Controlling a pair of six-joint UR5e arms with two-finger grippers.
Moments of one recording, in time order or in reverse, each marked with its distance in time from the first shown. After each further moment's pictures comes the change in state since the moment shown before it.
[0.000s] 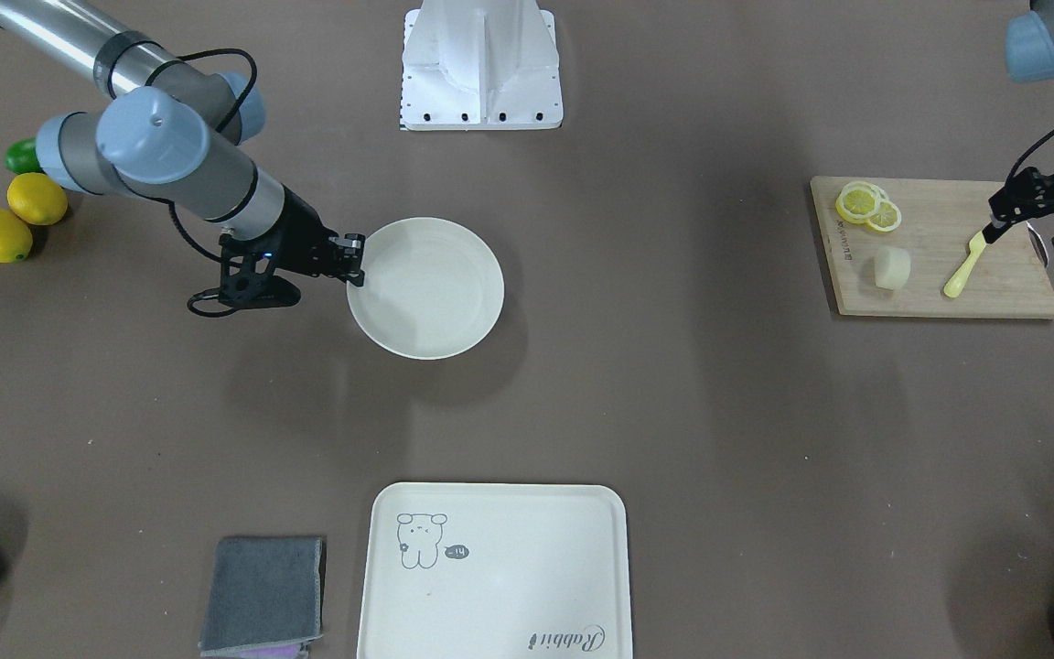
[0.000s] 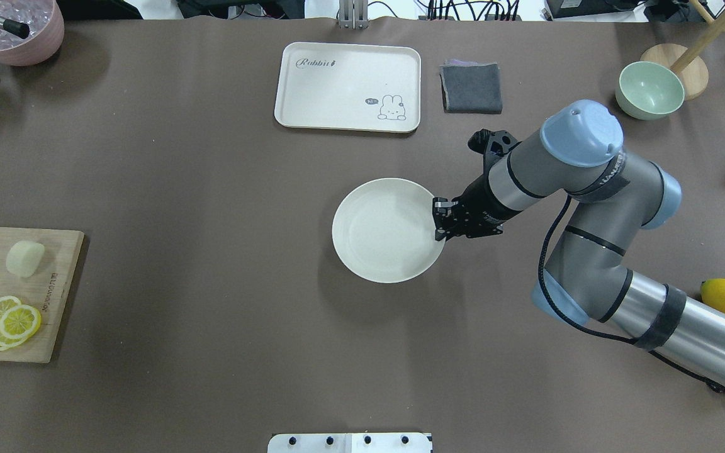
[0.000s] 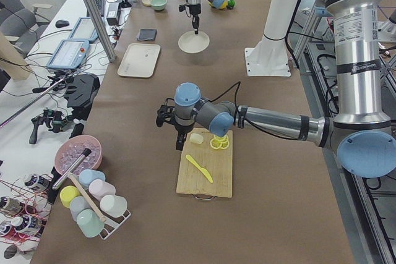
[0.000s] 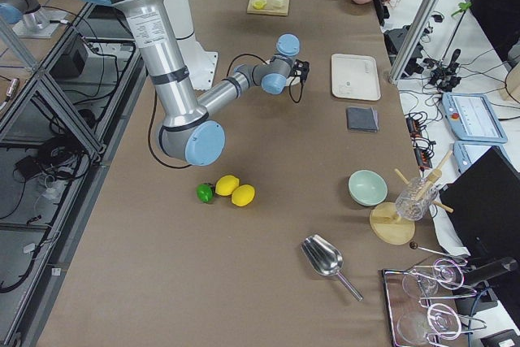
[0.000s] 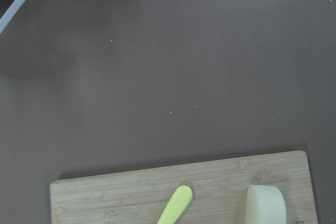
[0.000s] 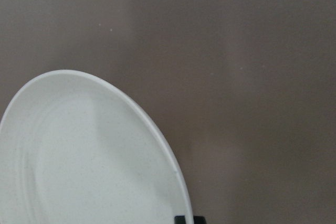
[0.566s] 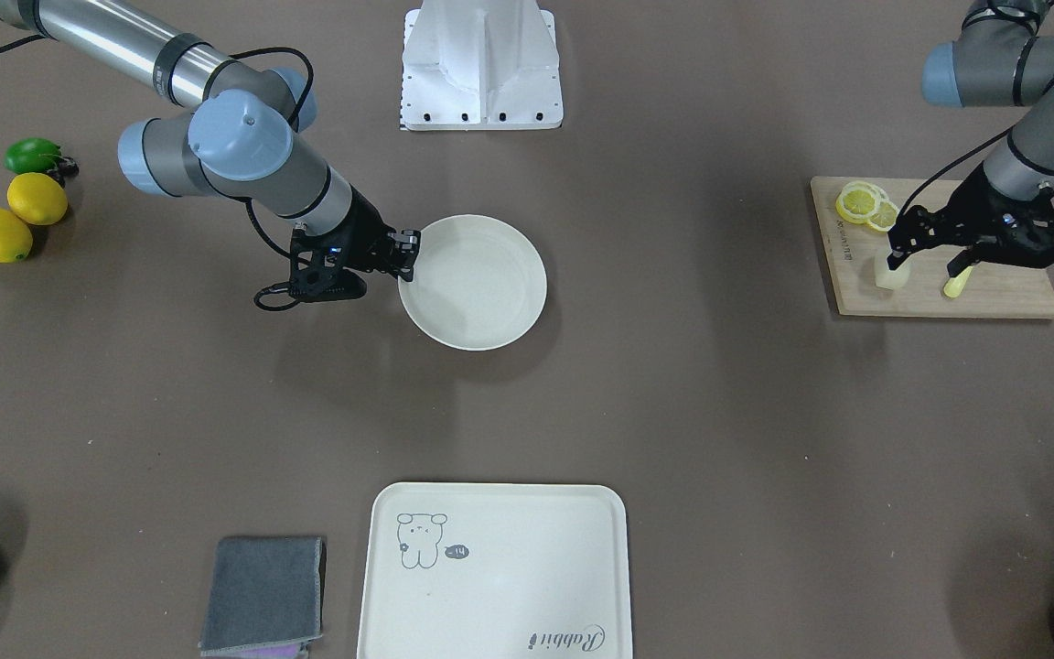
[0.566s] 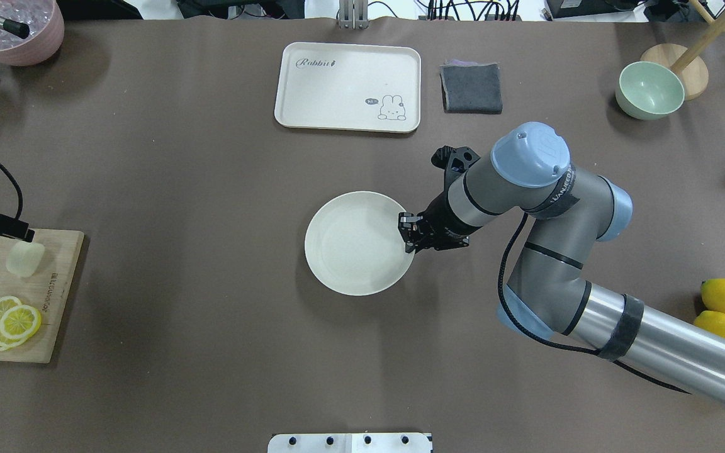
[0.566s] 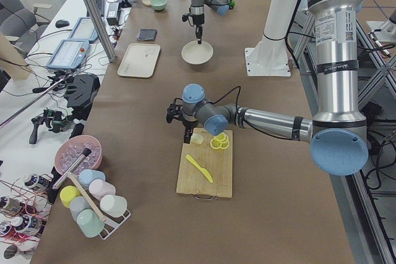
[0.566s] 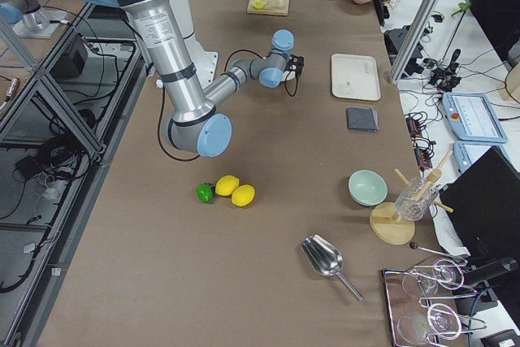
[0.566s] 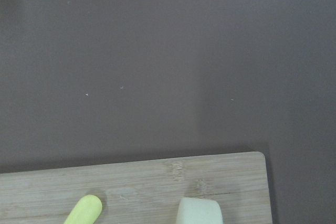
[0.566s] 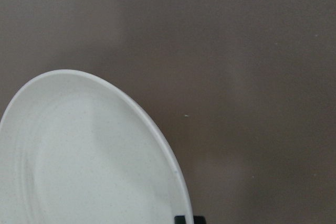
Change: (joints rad) left arm 0.221 -0.035 0.096 -0.163 0.130 -0.160; right arm -0.056 0.074 -0.068 0.000 -0.046 0.017
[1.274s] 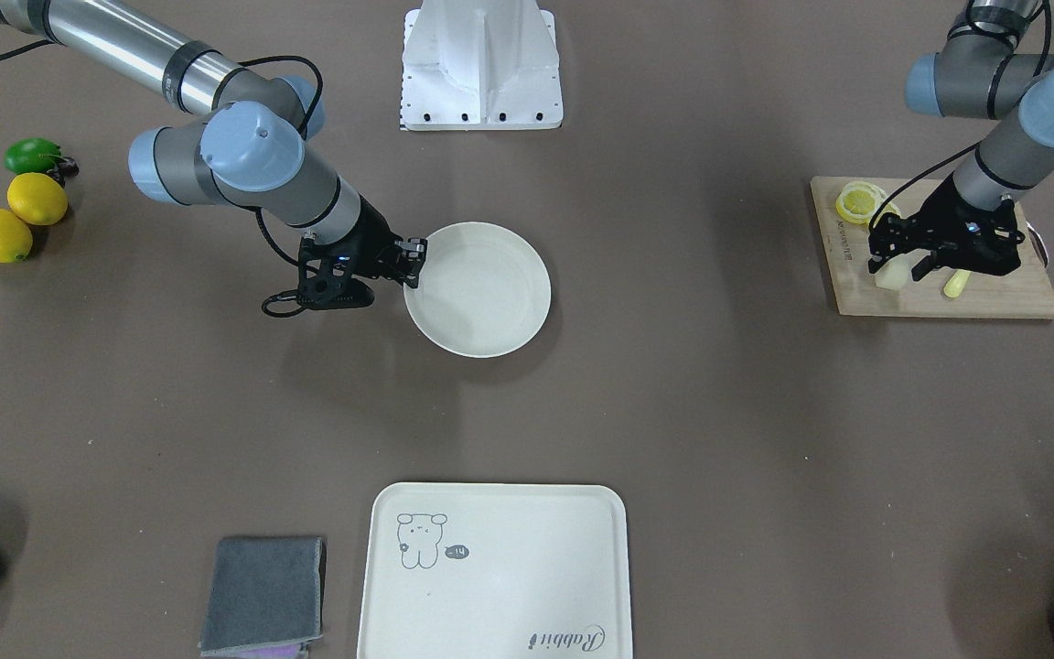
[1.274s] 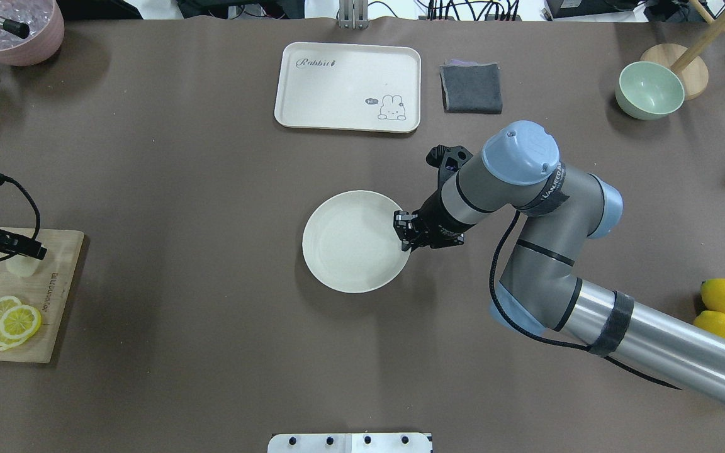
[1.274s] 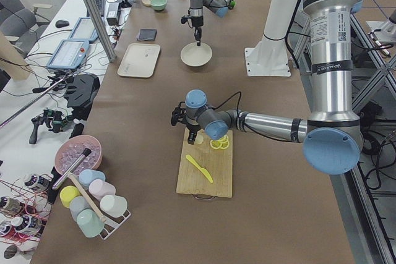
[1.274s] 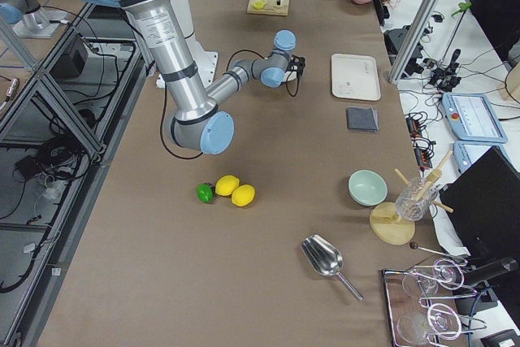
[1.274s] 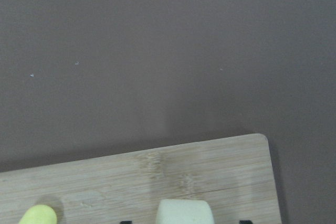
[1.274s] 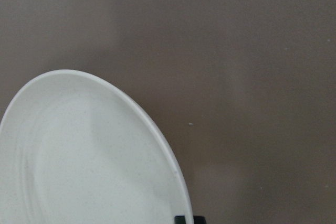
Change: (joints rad) left arm 0.057 0.006 0.038 -0.061 0.004 0.001; right arm 0.001 0.016 -0.026 0.002 0.000 0.002
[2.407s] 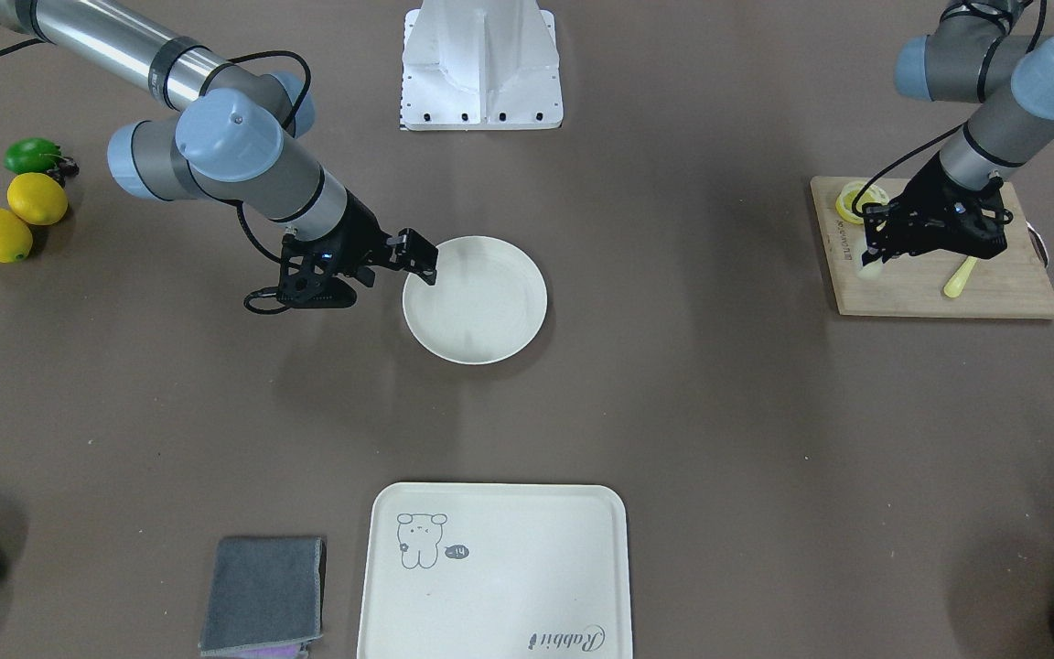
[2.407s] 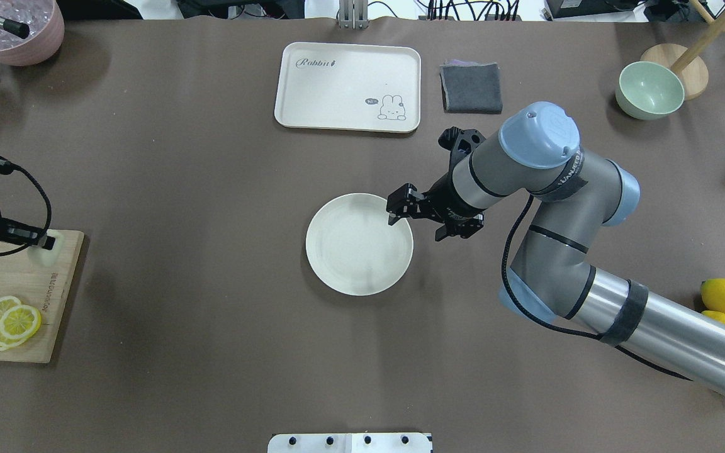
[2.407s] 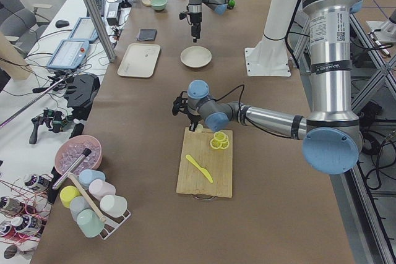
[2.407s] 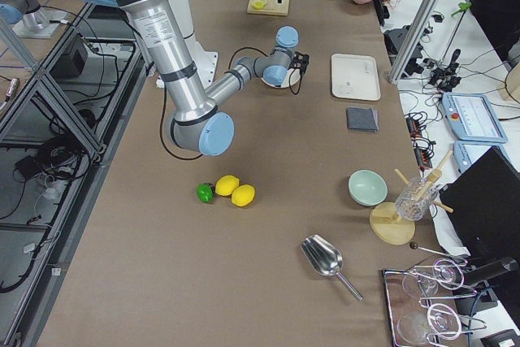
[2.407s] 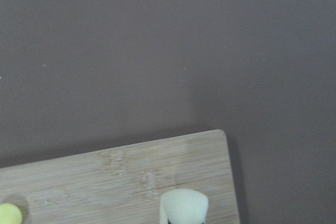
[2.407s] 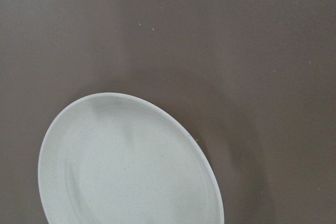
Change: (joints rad) left arm 0.006 -0.027 -0.122 0.021 -0.020 -0.086; right arm 0.051 -0.015 0.044 0.005 0.016 0.063
